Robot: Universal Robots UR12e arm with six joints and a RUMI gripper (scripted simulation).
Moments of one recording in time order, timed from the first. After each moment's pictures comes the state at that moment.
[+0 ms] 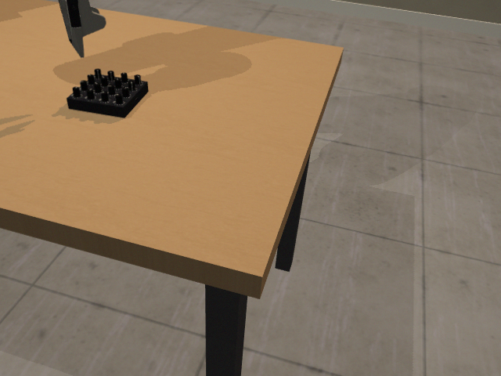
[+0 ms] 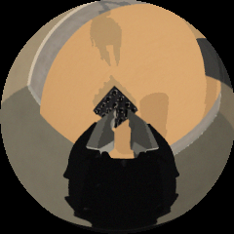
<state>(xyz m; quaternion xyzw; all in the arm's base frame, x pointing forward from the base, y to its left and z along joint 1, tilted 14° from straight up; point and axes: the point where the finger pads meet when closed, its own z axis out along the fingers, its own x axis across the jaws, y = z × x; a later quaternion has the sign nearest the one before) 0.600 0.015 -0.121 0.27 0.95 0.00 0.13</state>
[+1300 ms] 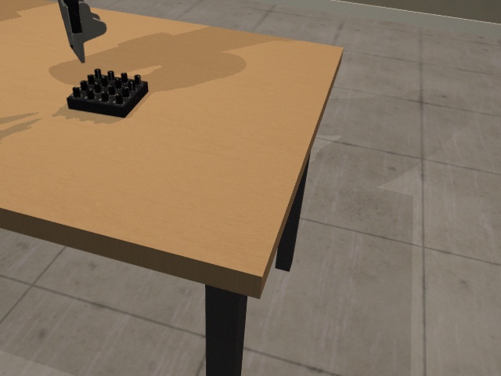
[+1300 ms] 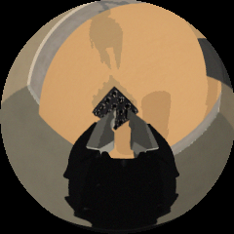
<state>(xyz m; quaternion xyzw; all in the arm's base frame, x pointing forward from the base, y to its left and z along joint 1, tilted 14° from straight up) 0.602 0.014 -0.131 0.27 0.95 0.00 0.13</state>
